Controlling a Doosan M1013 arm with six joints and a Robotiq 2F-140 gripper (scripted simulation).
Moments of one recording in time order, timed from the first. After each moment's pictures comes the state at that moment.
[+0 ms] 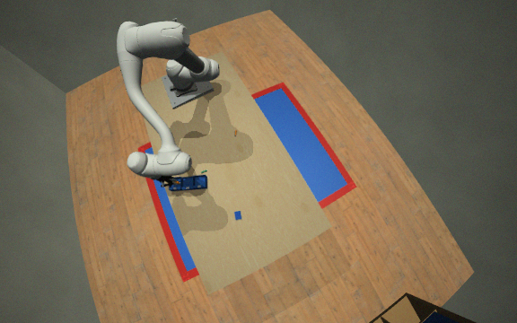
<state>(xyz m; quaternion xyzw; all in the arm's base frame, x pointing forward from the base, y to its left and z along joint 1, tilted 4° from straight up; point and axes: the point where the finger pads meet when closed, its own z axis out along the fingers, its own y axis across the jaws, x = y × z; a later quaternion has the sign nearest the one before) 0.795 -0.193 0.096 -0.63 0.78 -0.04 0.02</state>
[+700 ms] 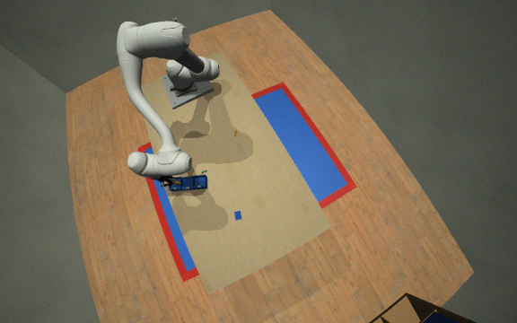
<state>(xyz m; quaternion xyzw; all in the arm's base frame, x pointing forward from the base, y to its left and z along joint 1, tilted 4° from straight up) 0.794 -0.193 0.094 -0.63 0.78 -0.03 0.02</state>
